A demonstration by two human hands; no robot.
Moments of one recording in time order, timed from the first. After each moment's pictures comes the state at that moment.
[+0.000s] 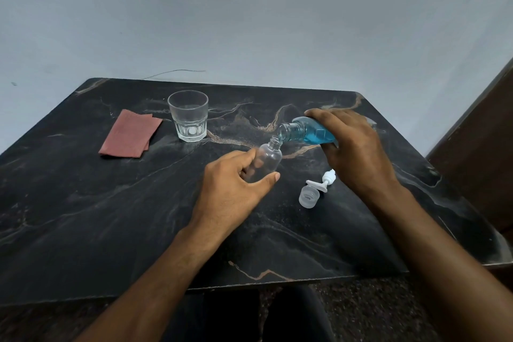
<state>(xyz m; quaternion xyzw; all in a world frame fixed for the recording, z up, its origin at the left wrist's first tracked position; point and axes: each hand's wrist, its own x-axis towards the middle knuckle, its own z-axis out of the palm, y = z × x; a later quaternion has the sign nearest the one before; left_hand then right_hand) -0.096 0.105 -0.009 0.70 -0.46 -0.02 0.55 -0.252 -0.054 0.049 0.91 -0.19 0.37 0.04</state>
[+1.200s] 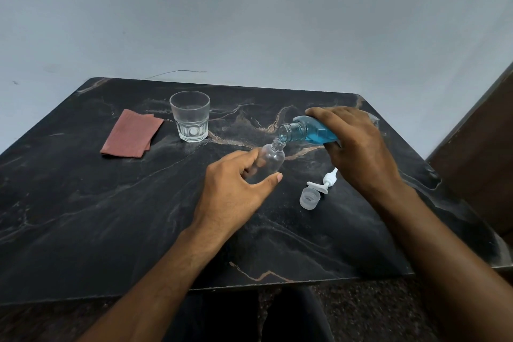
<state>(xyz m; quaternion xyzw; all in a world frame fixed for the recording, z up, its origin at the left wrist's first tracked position) -0.098 0.106 -0.008 0.68 -0.47 -0.01 0.56 -0.253 -0.051 0.057 0.91 -0.17 0.37 0.07</state>
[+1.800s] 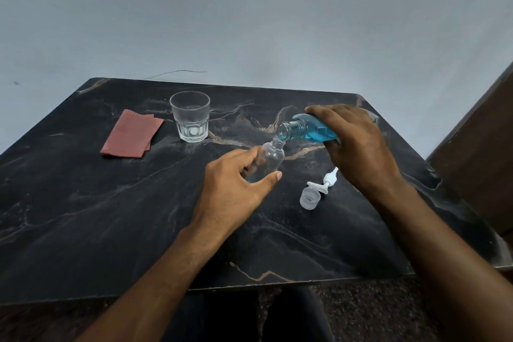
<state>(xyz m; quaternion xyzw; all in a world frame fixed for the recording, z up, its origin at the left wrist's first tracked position) -0.097 0.107 -0.005 0.68 -0.47 -0.02 0.57 -0.250 -0.054 0.060 0.91 -0.16 0.37 0.07</state>
